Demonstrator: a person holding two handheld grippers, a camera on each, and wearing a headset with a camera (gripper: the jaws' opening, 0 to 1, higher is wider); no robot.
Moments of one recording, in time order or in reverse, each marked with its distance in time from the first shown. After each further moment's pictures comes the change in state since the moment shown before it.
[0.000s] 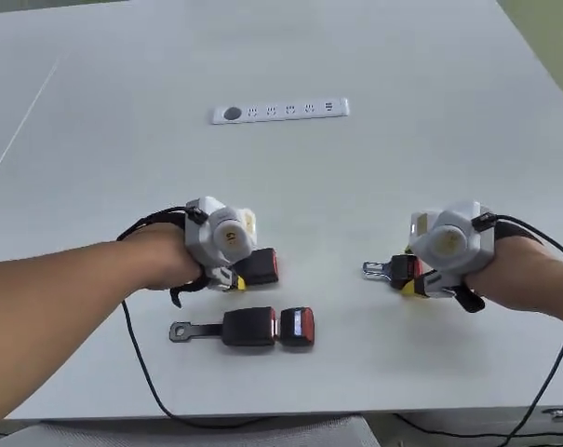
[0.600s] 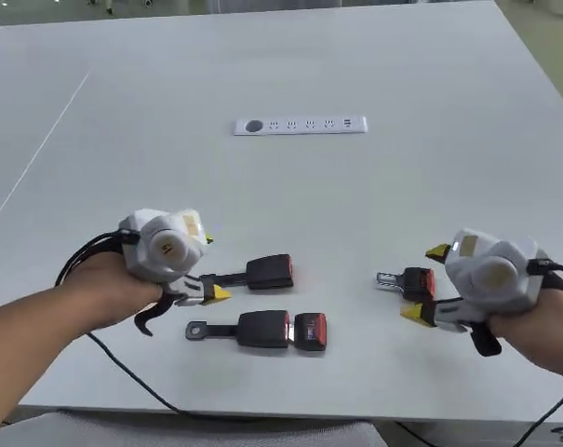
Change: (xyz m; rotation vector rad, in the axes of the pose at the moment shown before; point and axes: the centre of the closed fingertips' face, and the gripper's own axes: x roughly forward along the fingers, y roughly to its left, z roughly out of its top) left arm -0.096 -0.015 -0.039 -0.274 -0.224 0.224; right arm -0.054 0.039 0.038 0.173 -0.221 -0.121
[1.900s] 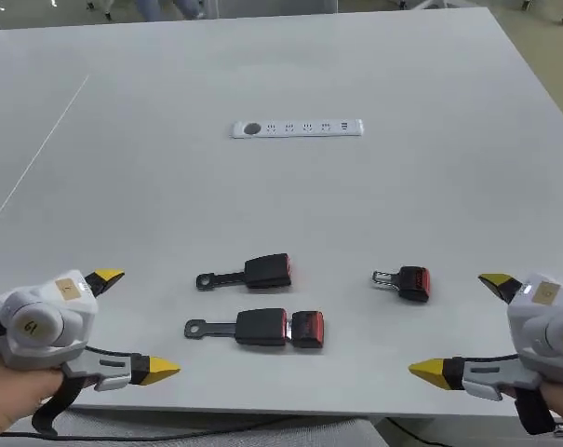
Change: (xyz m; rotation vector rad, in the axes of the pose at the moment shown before) left arm -0.069 -0.035 -0.049 -0.278 -0.118 0.083; right arm -0.054 0.032 -0.015 0.269 -0.107 -0.080
